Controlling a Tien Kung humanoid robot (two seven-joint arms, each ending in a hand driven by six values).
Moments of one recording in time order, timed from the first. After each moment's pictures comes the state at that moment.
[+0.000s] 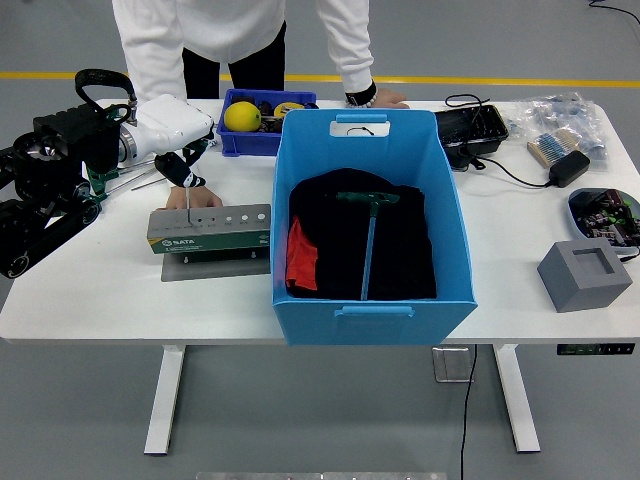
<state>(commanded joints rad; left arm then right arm) -1.02 0.49 -0.44 -0.97 1.99 -0.06 -0.05 0.04 -0.15 0.72 0.18 -0.25 -0.13 -0.01</state>
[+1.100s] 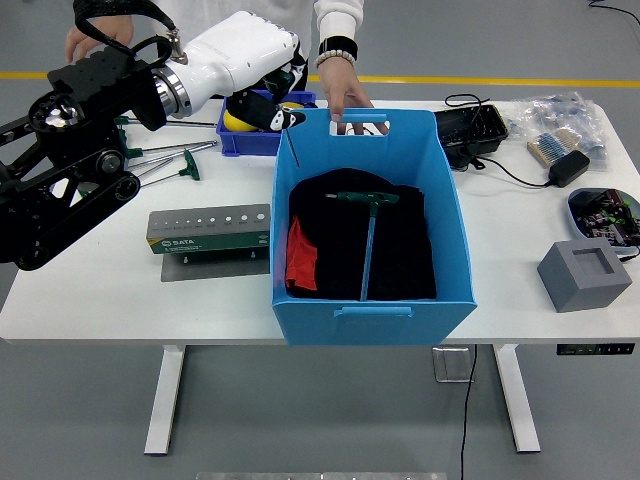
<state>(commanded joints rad) -1.03 0.42 -0.62 -1.33 1.91 -0.04 0.01 0.03 -0.15 0.73 0.18 -0.27 -0.13 -0.02</state>
